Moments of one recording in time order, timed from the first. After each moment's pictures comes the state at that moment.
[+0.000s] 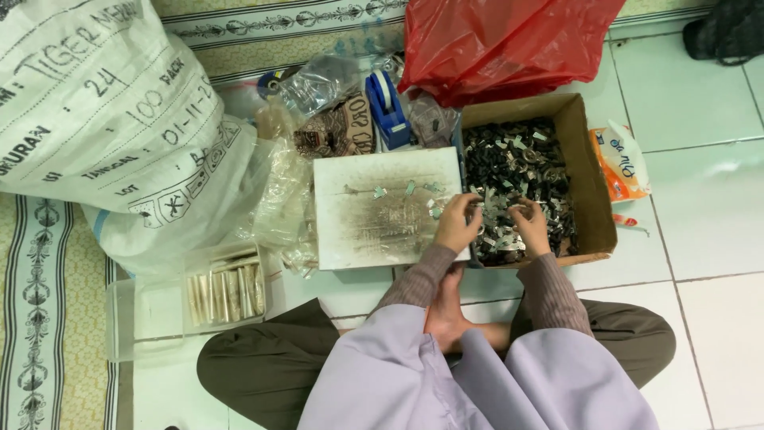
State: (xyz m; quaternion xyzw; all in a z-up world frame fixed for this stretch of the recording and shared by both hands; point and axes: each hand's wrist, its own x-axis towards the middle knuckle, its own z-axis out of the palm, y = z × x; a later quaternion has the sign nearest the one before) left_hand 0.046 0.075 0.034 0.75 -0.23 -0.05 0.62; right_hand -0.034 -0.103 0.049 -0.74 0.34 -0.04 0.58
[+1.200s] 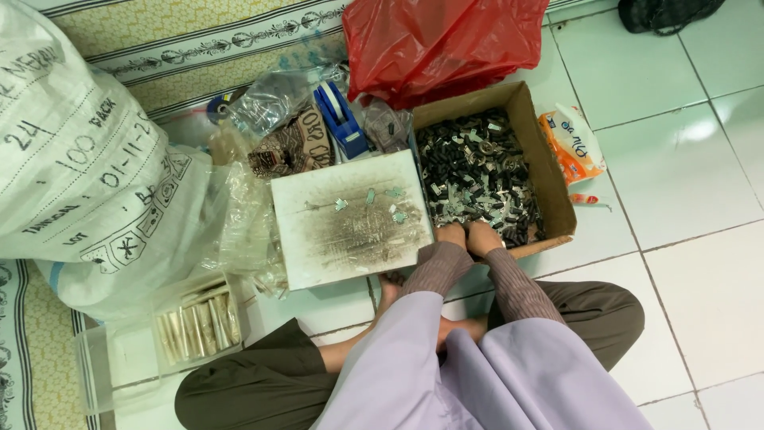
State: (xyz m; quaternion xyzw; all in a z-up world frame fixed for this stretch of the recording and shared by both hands) left_hand -0.005 0.000 -0.008 0.93 -0.29 -0.21 0.10; right_hand -0.043 -0.090 0.027 -0.91 0.22 0.25 0.24
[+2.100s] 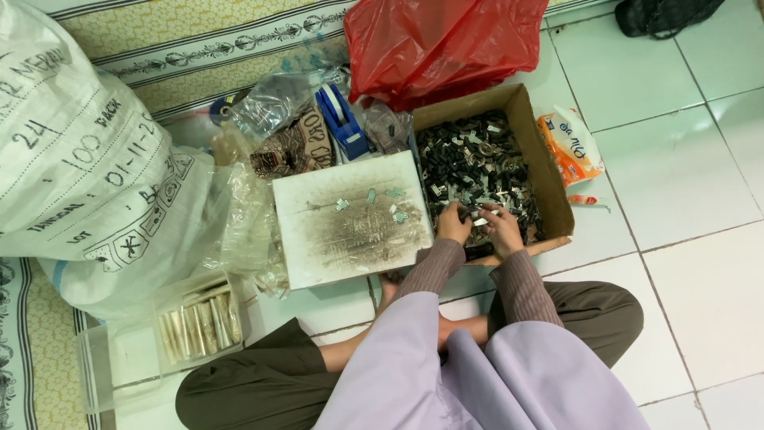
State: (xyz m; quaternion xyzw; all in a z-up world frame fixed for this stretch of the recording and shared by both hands) left_hand 0.019 -0.007 -0.016 0.83 -0.13 -0.27 0.47; right_hand -0.052 -0.096 0.079 -0.55 0.39 -0.11 0.73
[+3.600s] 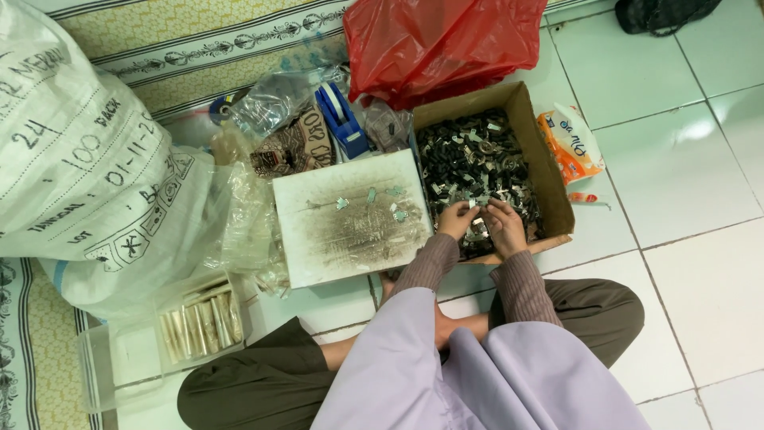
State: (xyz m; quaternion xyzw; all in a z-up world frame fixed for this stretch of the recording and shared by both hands) left_hand 0.028 -0.014 -0.055 0.75 -0.10 -0.37 0.54; right_hand -0.058 -0.108 0.048 -0.40 0.36 -0.20 0.82
